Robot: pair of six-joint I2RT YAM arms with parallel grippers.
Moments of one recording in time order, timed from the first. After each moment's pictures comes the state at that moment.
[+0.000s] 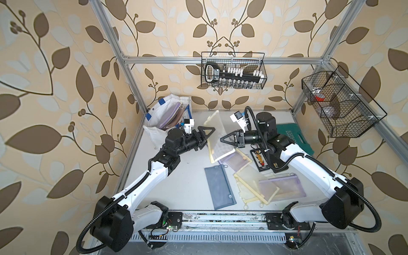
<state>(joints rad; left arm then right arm) -0.40 1.13 0.80 0.27 0.55 -1.28 0.51 1.39 1.20 -0.13 -0.93 0.54</state>
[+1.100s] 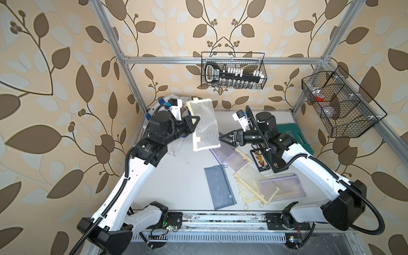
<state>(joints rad) -0.35 1.15 1.43 -0.53 0.23 -0.59 0.51 1.37 1.26 -0.33 -0.68 0.49</state>
